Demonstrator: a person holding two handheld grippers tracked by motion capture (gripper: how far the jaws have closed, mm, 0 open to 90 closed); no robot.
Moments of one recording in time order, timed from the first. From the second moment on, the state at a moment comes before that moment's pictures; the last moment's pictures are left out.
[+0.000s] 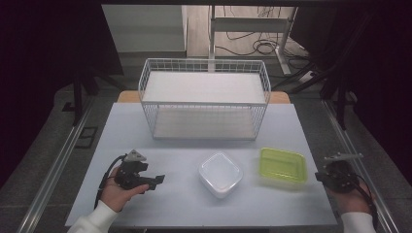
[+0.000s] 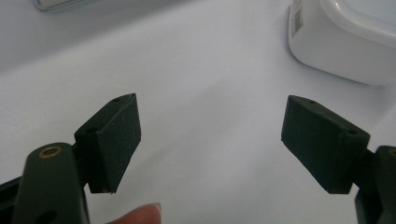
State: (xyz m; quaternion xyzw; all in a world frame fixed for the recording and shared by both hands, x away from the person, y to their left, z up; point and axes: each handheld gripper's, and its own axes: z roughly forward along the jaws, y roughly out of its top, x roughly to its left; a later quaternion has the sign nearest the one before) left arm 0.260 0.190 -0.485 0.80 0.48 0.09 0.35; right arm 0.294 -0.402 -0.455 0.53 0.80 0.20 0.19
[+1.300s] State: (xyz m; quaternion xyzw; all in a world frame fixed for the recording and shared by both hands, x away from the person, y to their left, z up) left arm 0.260 0.194 -0.489 0.79 0.49 0.09 0.35; right arm 0.332 -0.331 -0.475 0.50 0.83 0.17 0.18
